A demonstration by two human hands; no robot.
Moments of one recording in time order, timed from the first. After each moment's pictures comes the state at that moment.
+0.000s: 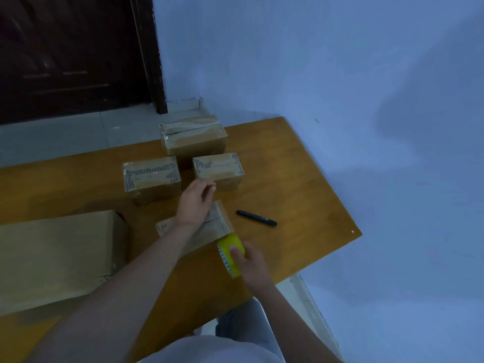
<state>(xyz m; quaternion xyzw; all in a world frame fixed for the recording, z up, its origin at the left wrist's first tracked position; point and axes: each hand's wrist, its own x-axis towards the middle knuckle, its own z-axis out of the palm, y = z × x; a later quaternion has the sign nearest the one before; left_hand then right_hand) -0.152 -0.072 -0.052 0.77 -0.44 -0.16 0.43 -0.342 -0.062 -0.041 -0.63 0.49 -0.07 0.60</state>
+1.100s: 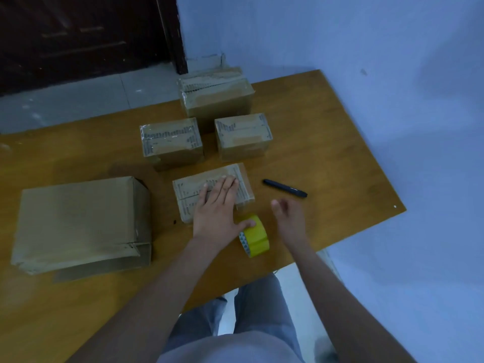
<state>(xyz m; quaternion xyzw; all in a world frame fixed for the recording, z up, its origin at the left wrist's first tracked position) -0.199 -0.011 -0.069 0.84 -0.53 -0.14 0.00 -0.345 -0.114 -0.101 -0.70 0.57 -0.09 0.41</state>
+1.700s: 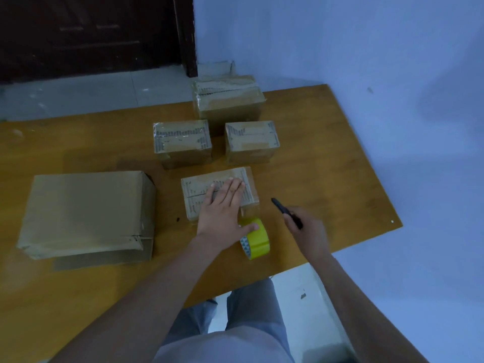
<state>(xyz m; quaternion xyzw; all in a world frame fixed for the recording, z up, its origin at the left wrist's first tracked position) -0.199 -0.009 -0.068 0.83 -0.54 -0.14 0.01 -0.378 -0.127 -0.077 -0.84 0.45 -0.05 0.29</state>
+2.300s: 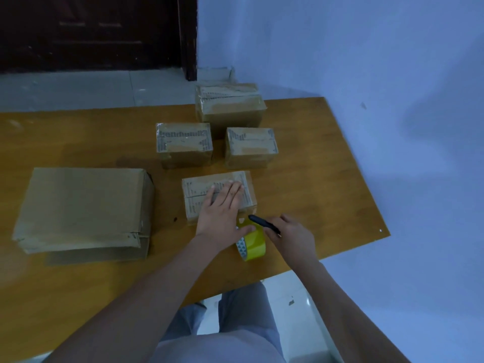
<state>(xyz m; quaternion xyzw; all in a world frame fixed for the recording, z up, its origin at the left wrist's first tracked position) -0.199 -0.006 -0.070 0.83 -0.55 -0.12 0.03 -0.360 -0.101 -0.056 -0.93 0.35 0.00 0.14</state>
